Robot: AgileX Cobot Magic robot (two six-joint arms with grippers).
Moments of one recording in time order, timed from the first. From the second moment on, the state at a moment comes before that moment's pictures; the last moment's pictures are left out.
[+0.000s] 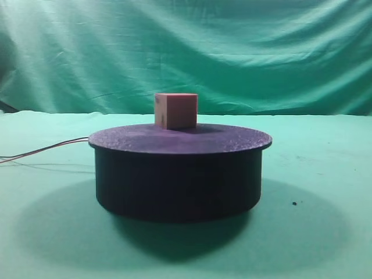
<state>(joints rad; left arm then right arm) 0.03 -0.02 0.03 0.22 0.37 -0.08 0.06 -0.01 0.03 0.06 0.35 -0.08</state>
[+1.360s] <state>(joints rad) 0.03 -0.02 0.03 0.22 0.37 -0.08 0.09 0.41 -0.43 0.21 0.67 -0.10</state>
